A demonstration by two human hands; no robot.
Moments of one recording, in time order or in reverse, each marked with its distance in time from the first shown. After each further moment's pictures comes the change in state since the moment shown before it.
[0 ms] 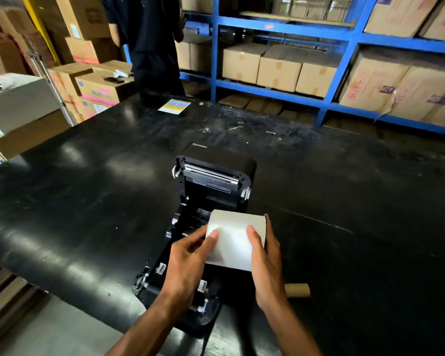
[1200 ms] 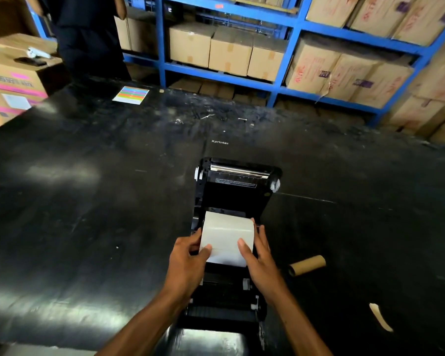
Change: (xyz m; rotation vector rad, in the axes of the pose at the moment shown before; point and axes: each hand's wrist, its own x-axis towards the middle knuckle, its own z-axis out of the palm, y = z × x) left_hand 0.072 -0.033 -0.116 0.331 -0.188 -0.059; right_hand -0.020 0.038 0.086 -0.408 0.011 0.008
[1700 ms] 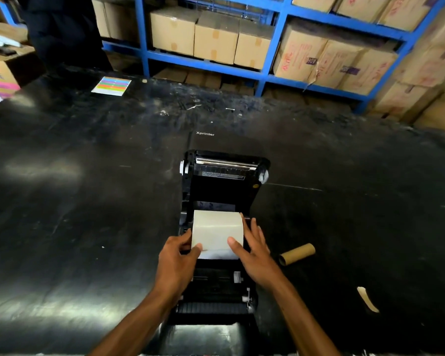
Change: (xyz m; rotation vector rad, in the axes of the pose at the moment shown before) left_hand 0.008 -0.018 0.004 0.173 0.024 0.026; right_hand 0.009 0.010 -0.017 -0.284 -0.126 0.055
